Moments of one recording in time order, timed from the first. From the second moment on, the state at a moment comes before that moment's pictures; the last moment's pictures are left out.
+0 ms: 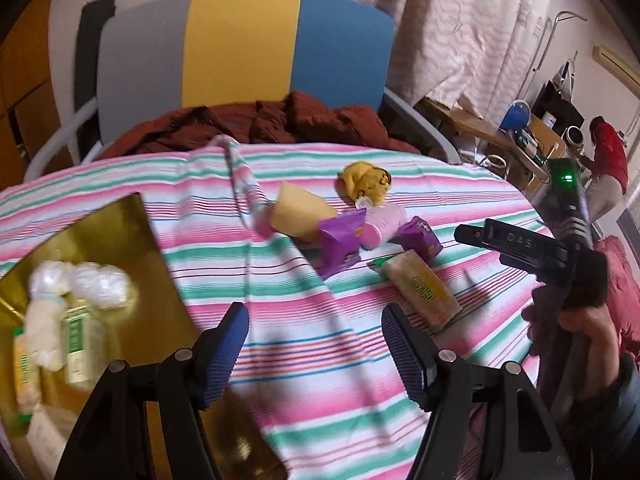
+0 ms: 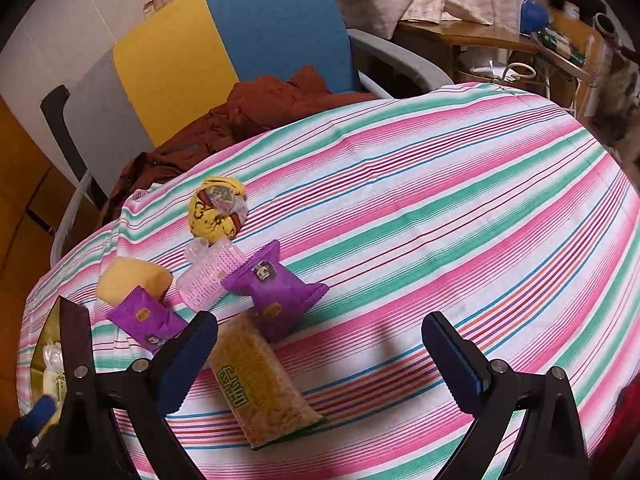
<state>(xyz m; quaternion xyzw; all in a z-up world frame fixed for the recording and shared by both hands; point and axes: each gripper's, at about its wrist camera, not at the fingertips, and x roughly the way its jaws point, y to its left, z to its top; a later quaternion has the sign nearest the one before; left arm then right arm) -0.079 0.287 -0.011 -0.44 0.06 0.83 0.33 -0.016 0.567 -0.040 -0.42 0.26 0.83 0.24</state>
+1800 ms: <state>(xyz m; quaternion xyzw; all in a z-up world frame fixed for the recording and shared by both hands) -0.072 0.288 -0.017 -0.41 0.06 0.85 0.32 -0.043 0.490 -0.075 -0.54 0.14 0.83 0.04</state>
